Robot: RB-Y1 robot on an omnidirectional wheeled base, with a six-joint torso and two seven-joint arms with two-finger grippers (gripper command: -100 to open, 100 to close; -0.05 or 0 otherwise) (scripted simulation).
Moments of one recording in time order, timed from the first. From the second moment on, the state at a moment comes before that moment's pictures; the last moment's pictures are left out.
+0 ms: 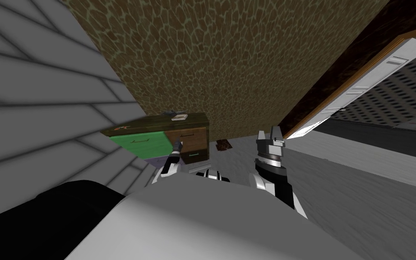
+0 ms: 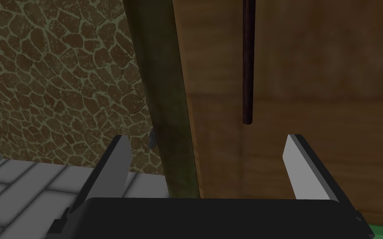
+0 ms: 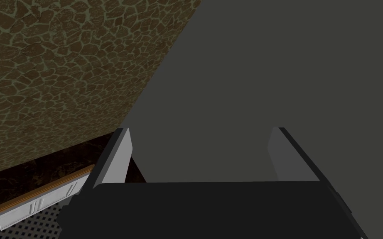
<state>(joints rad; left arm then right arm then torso) 0.42 0.07 0.19 -1.91 0.11 -0.23 -0.04 0.48 0.01 0.01 -2.35 0.06 -0.48 0.15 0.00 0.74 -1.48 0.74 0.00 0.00</state>
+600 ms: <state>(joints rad) 0.39 0.14 0.19 -1.87 0.11 -0.23 -0.04 0.48 0.01 0.01 -2.35 0.06 -0.48 0.15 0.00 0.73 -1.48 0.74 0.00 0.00</state>
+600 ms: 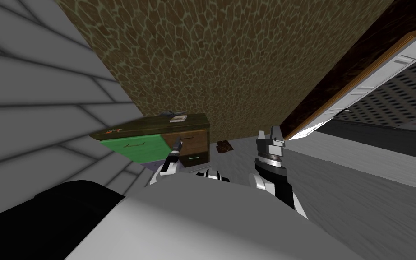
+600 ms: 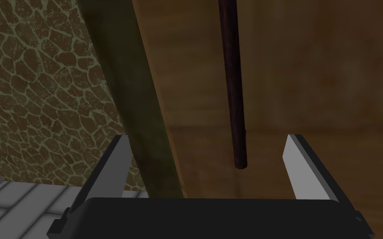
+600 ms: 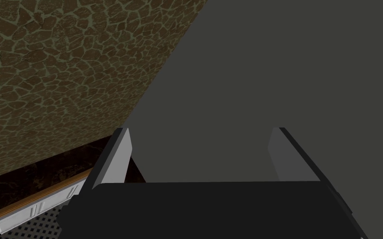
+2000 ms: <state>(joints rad) 0.40 -0.02 0.20 -1.90 0.11 -0.21 -0.04 0.48 0.02 0.01 -2.35 0.06 -0.48 0.15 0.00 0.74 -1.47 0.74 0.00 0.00</state>
